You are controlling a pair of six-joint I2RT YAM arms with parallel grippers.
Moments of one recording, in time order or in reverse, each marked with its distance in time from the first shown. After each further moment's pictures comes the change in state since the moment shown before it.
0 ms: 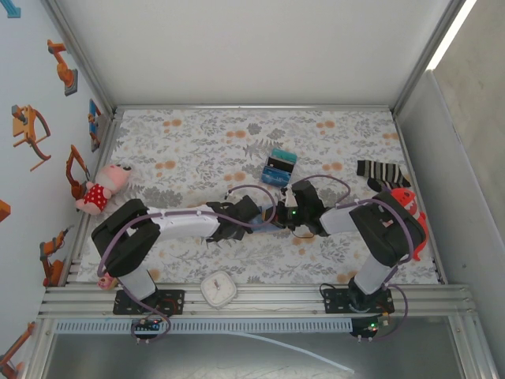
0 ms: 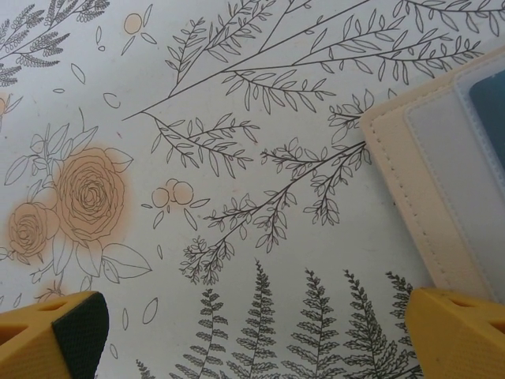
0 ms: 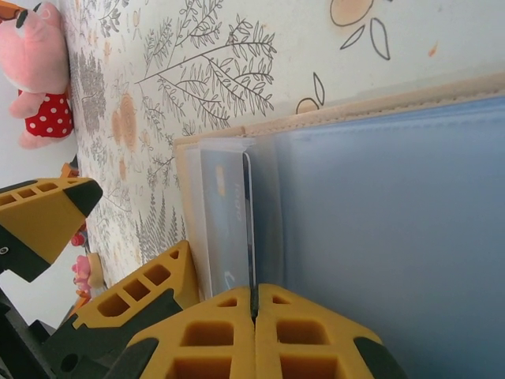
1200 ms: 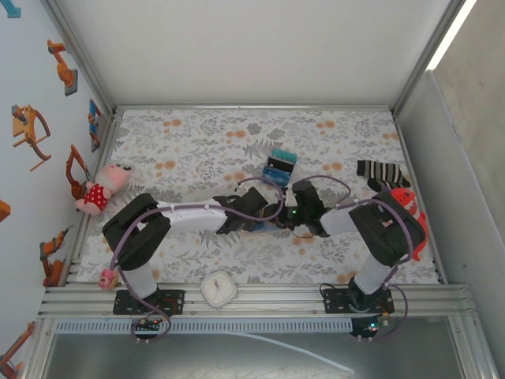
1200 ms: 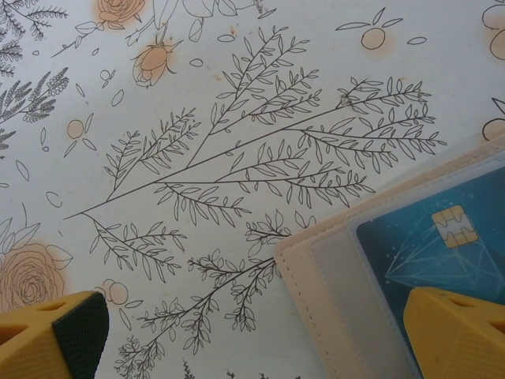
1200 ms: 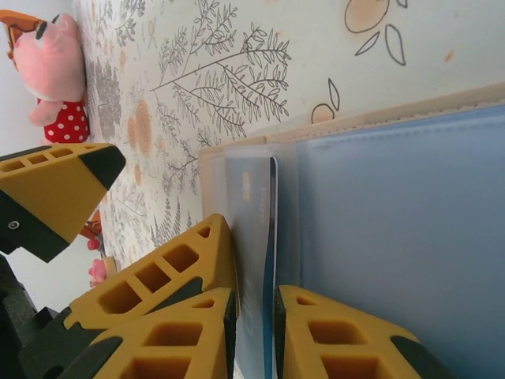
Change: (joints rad) left arm 0.015 0.089 0.089 0.113 0.040 0.045; right arm 0.000 0.014 -0.014 0.083 -0.015 0.057
